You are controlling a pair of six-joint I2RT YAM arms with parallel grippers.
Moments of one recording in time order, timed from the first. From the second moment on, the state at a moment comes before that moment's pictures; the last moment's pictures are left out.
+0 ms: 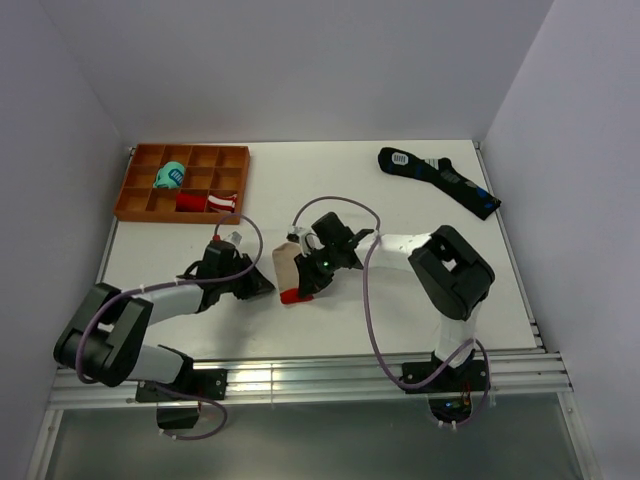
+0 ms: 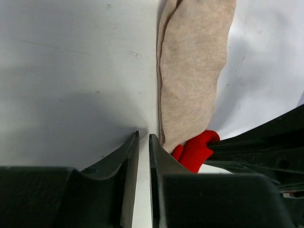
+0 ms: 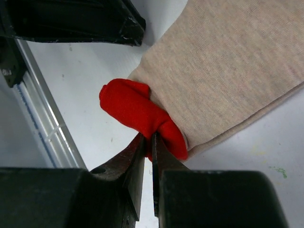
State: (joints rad) left arm -0.41 1.40 0.42 0.17 0.31 -0.88; right arm 0.74 1.83 1.01 -0.17 -0.62 0.13
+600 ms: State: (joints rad) left arm -0.74 1.05 0.25 0.32 -0.14 -0.81; right arm 0.70 2.00 1.27 -0.57 -0.72 0.07
